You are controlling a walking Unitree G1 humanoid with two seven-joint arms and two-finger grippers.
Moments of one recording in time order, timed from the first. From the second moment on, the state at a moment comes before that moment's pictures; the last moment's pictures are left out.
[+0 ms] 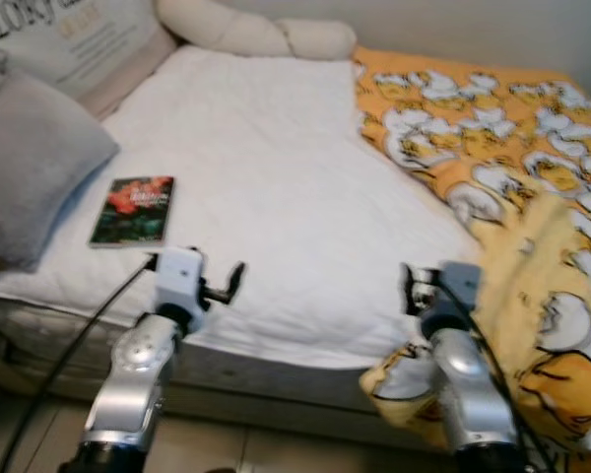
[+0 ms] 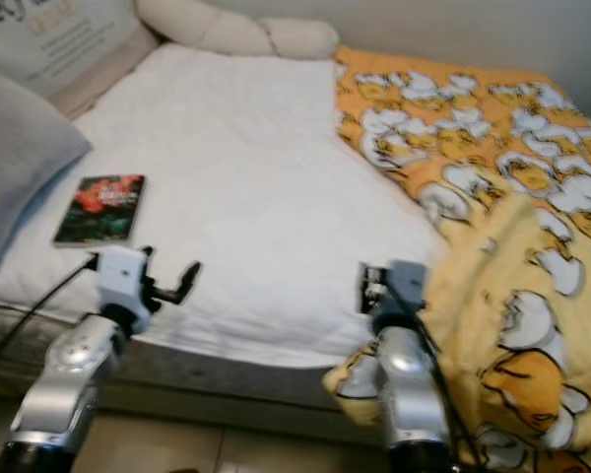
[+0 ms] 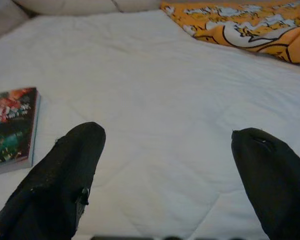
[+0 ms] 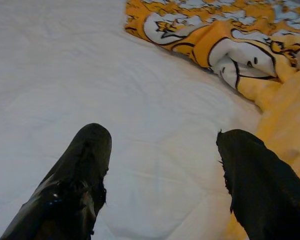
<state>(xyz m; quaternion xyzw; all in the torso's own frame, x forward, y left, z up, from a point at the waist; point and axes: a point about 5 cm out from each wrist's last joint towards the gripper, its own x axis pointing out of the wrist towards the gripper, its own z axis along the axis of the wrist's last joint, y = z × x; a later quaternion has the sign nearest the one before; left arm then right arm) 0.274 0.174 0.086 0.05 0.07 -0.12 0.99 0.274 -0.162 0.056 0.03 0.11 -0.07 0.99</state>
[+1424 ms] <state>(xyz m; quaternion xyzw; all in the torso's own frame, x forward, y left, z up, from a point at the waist) 0.256 0.156 0.095 0.12 0.09 -0.33 0.93 0.325 -0.240 0.042 0.02 0.29 -0.19 0.94</state>
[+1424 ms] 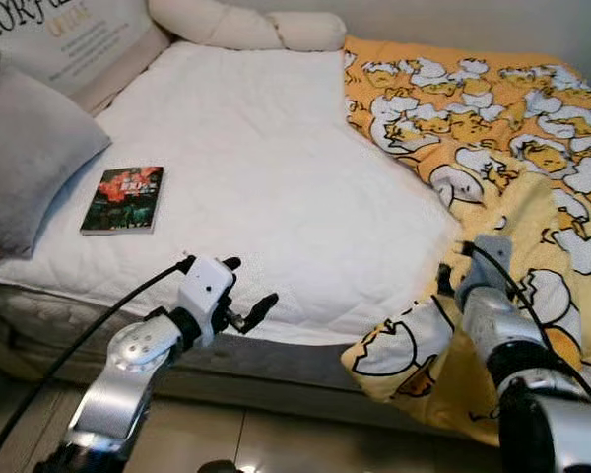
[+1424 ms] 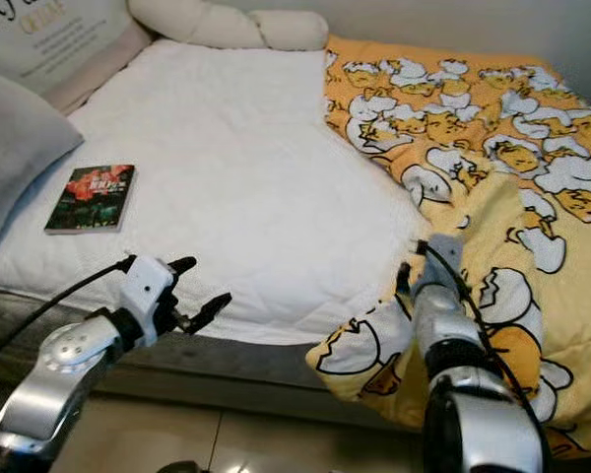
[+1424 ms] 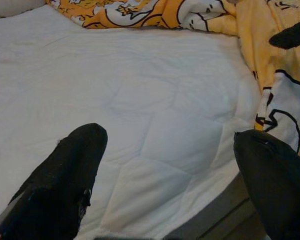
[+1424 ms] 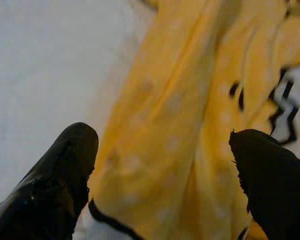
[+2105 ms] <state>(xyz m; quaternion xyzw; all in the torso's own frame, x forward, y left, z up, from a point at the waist) 0.217 0.163 0.121 0.14 0.10 -0.34 0.93 0.319 -0.250 0.033 0.03 0.31 -0.16 0.94</state>
